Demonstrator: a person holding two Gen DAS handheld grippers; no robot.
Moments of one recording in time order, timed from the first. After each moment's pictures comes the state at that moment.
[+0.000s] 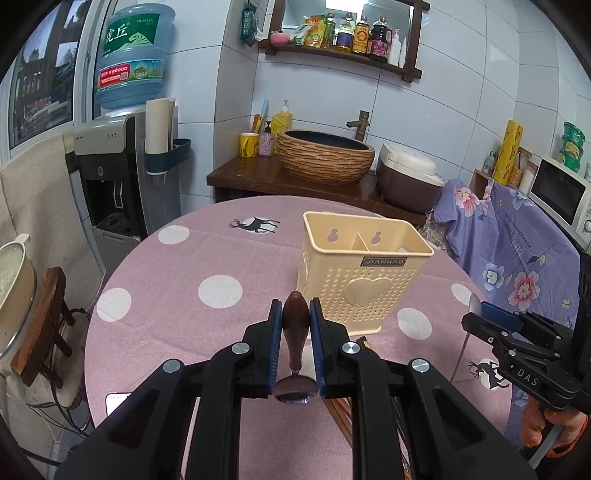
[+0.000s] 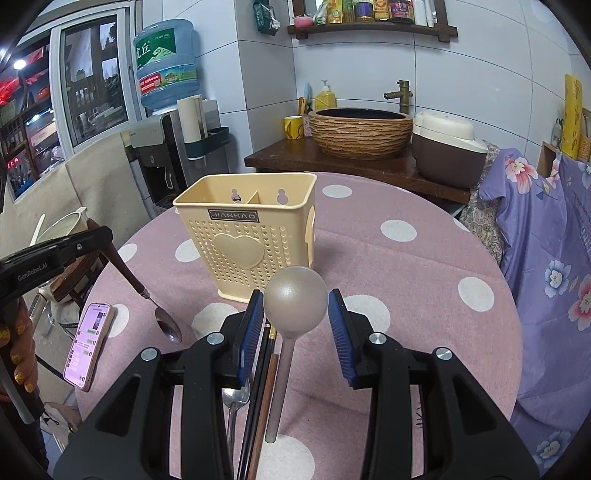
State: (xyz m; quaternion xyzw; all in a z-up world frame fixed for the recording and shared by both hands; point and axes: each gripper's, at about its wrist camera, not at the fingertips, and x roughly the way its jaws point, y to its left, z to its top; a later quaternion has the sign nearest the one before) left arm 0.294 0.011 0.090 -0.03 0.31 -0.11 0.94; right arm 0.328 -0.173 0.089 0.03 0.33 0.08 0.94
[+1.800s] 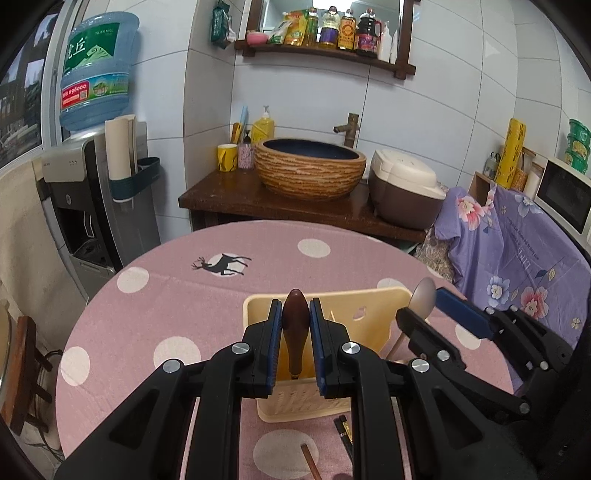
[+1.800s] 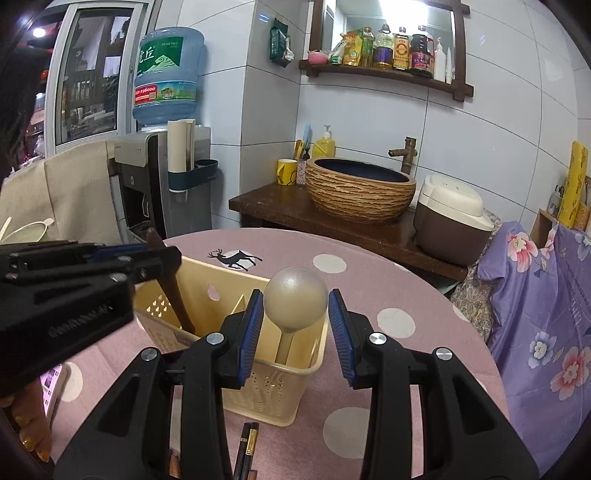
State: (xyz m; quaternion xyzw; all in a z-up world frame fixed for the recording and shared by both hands) left arm 0.385 -0.049 0.102 -0.01 0.31 -0.12 0.94; right arm 0.420 -0.132 0.110 -0.05 0.25 0.04 0.97
